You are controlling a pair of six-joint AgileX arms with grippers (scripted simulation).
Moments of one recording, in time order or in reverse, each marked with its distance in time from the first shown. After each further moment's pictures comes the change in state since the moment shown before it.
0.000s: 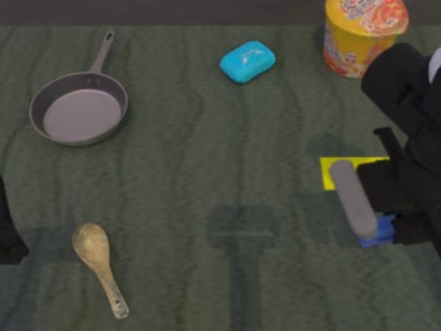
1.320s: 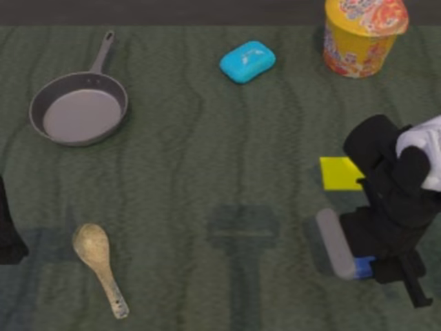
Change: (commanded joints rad) left arm 0.000 0.000 0.000 0.000 0.000 0.000; right arm -0.002 0.154 -0.253 0.407 -0.001 0.005
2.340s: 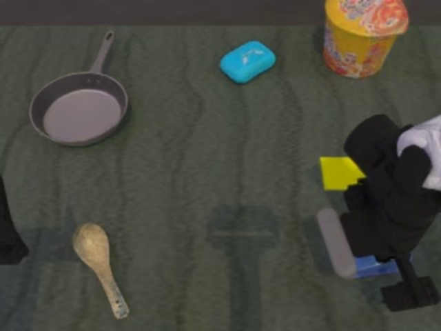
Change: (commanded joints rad) left arm 0.000 0.000 0.000 0.000 0.000 0.000; right arm 0.000 0.000 0.000 0.000 0.000 0.000
